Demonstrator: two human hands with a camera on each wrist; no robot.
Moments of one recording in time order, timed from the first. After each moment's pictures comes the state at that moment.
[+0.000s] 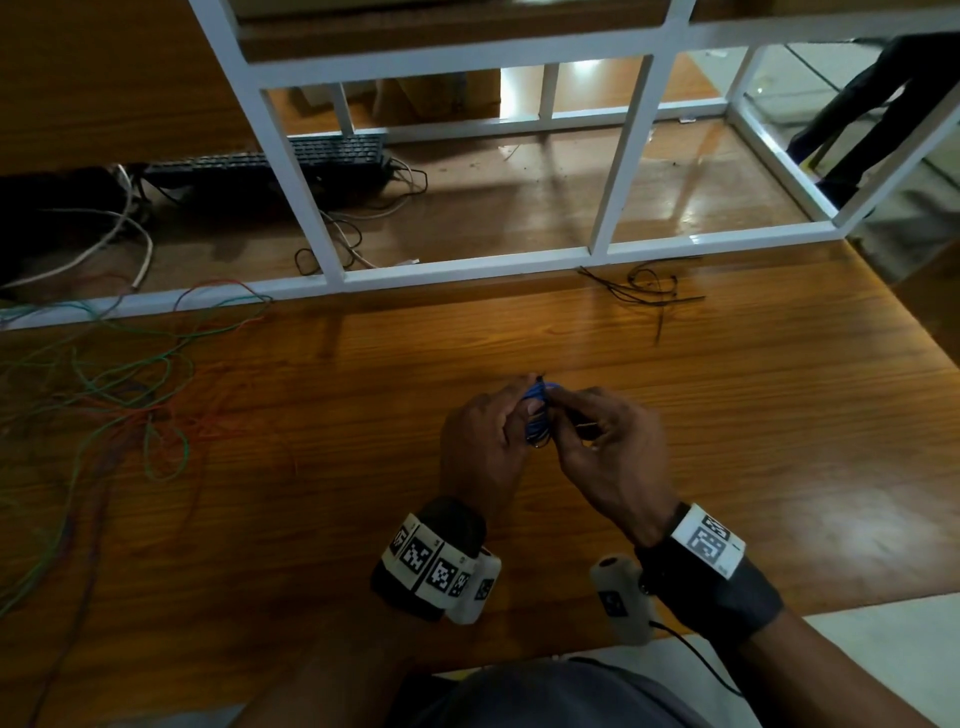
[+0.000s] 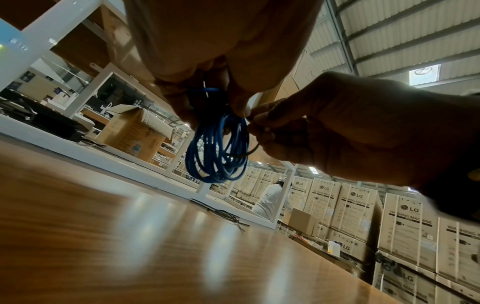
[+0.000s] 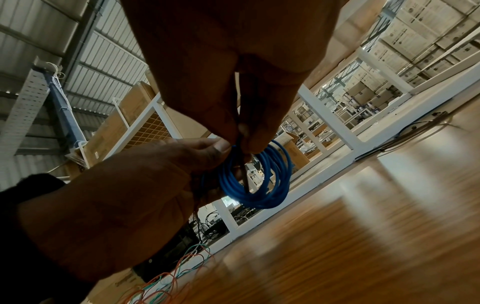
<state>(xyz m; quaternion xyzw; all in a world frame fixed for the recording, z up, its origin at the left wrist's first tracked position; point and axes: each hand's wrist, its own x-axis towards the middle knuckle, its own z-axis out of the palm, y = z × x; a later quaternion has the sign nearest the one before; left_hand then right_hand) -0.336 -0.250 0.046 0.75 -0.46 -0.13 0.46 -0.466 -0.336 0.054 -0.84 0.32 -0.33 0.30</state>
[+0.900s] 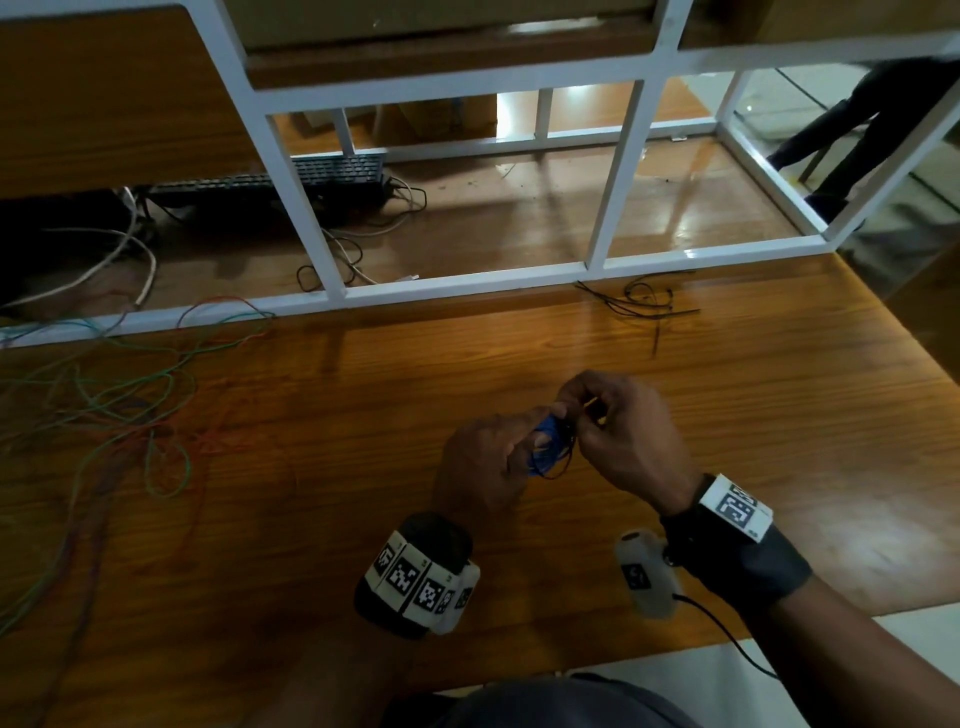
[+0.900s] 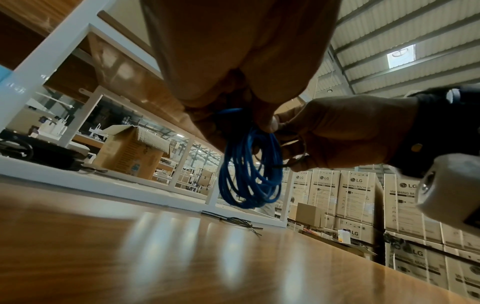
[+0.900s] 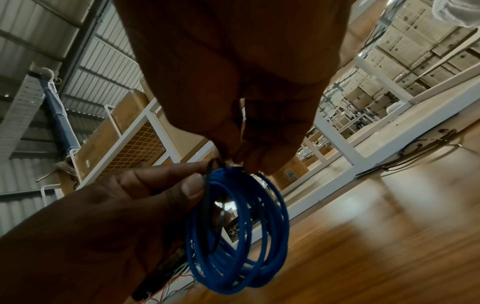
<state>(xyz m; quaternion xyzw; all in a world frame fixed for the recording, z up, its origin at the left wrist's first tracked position) -0.322 -0.245 0.041 0.71 -0.59 -0.11 0.36 -0.464 -0.371 0.076 -0.86 0.30 -0.23 0.33</state>
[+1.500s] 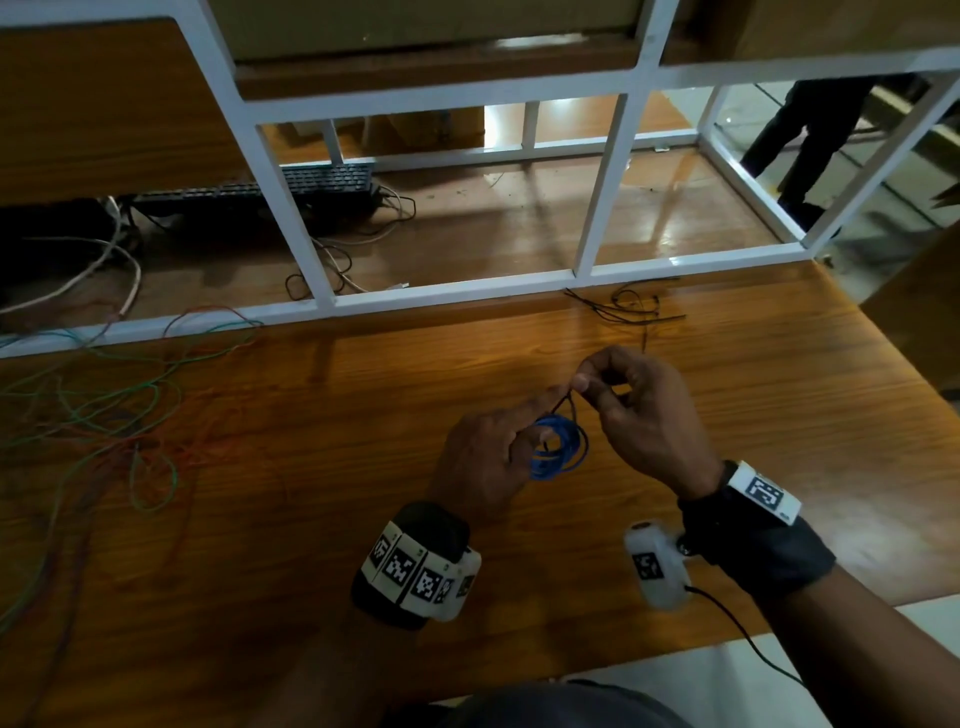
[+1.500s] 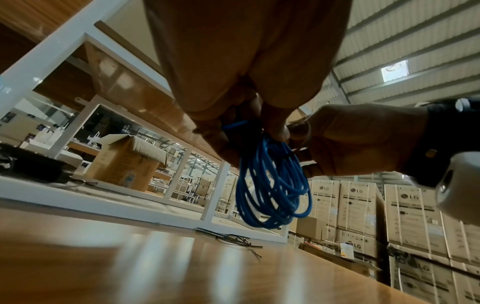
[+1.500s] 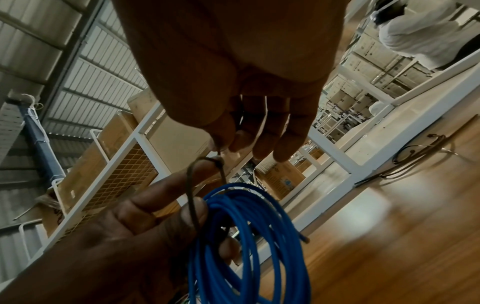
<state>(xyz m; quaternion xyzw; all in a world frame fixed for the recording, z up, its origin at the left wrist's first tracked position) -0.321 -0.255 0.059 0.66 -0.60 -0.18 0.40 -0.474 -0.386 0.101 -0.84 0.32 -0.26 0.35</state>
